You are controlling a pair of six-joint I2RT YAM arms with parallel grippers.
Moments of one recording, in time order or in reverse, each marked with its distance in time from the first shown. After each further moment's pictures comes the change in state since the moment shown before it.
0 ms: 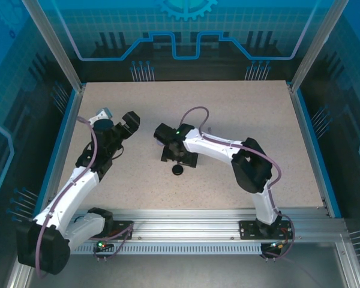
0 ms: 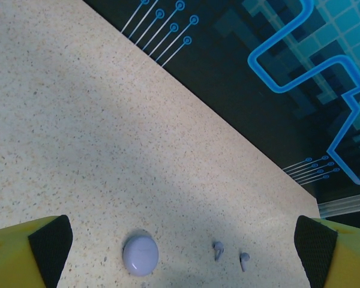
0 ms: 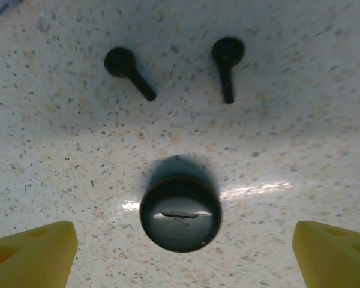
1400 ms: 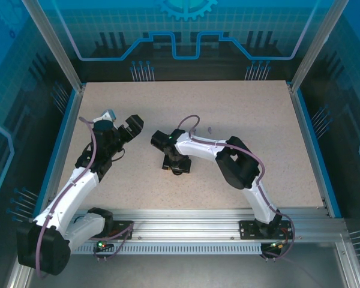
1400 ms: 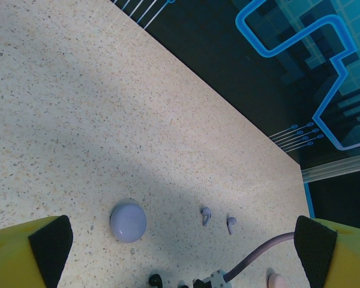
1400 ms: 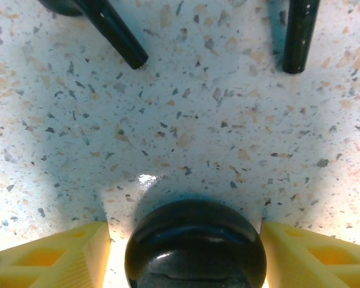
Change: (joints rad) left arm 0.006 -0.007 -0.004 -0.031 0.124 0.002; right arm 0.004 0.146 0.036 0.003 -0.074 -0.002
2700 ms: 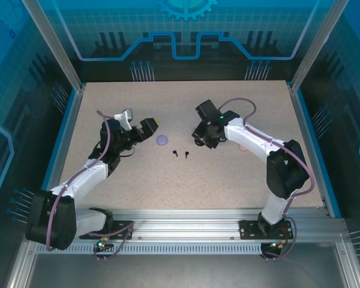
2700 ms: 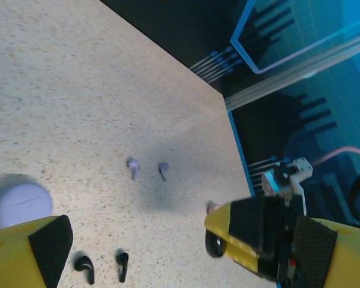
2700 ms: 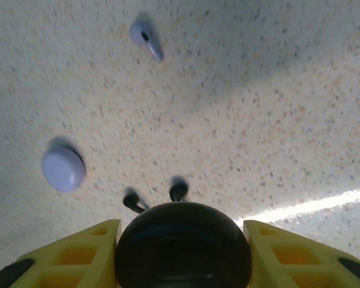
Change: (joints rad) left arm 0.001 0.237 -0.090 0.446 0.428 -0.003; right arm -0.362 -0.451 -0.319 0.276 -0.074 0.020
